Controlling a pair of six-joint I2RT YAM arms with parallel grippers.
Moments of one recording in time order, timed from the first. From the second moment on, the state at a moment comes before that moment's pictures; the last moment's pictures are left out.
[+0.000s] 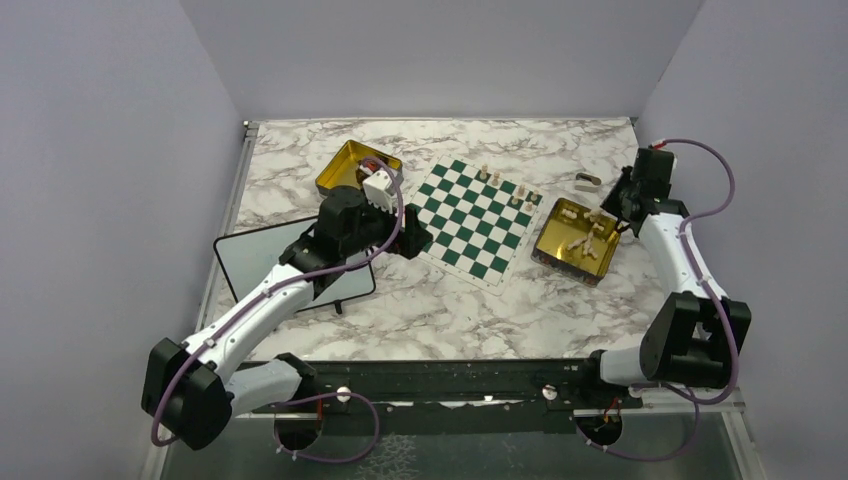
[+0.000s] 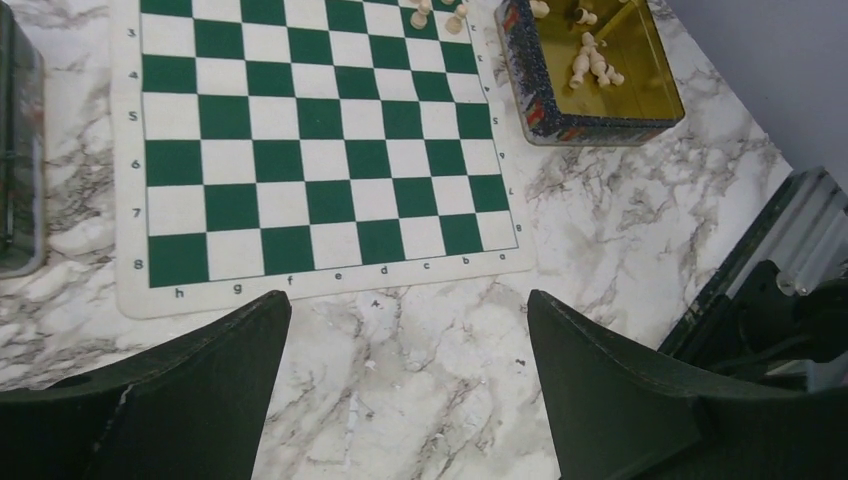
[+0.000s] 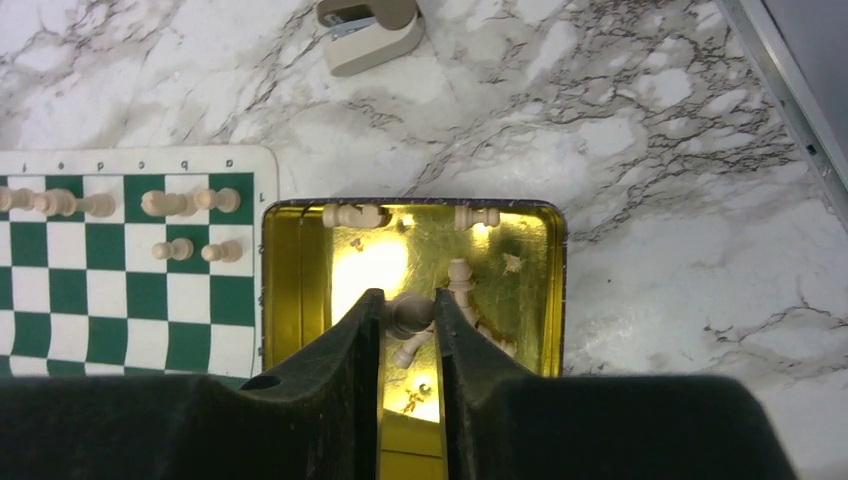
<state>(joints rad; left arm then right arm) -0.57 1.09 0.83 -0.09 0.27 -0.26 -0.18 1.39 1.05 -0.38 0.11 0.34</state>
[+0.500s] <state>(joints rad) -0.57 1.30 1.01 0.02 0.34 -0.41 -0.13 1.28 1.05 -0.42 -0.04 0.33</state>
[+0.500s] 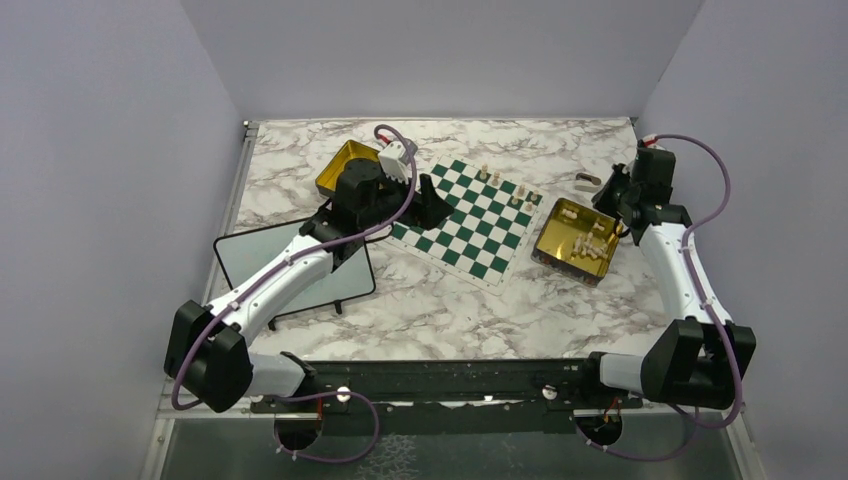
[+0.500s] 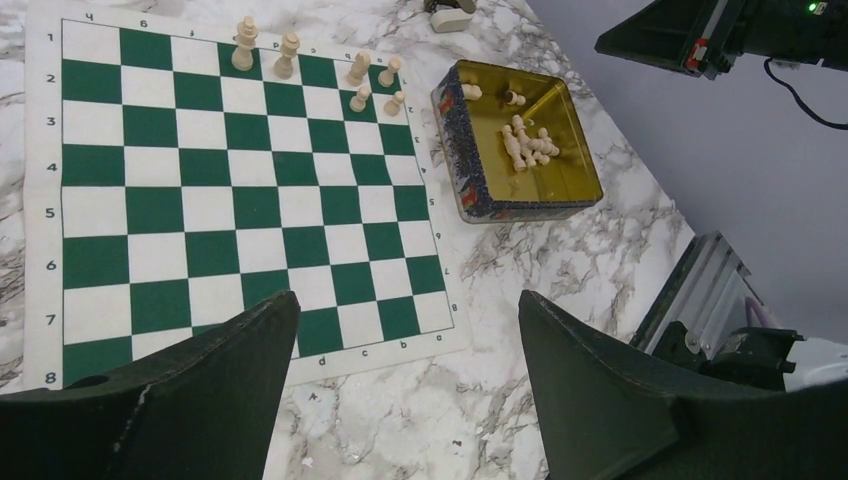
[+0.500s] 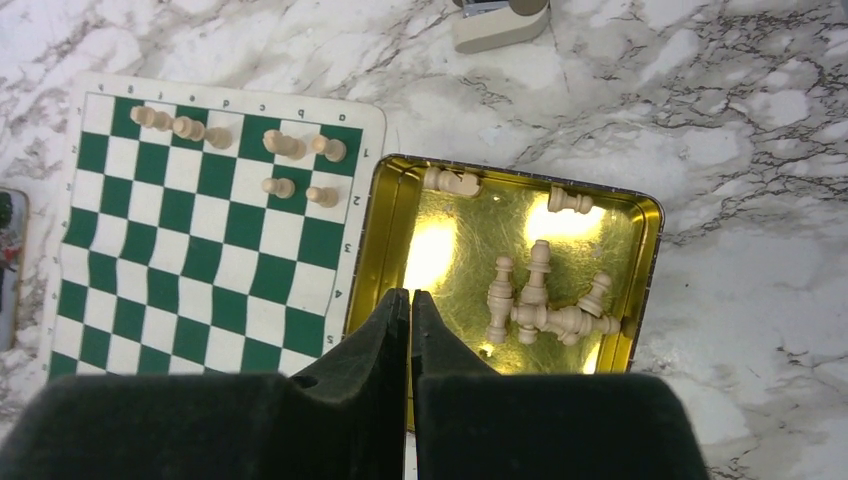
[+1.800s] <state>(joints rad) -0.58 1.00 0.79 -0.11 0.23 -0.20 0.05 1.71 1.13 -0.61 0.29 -0.07</state>
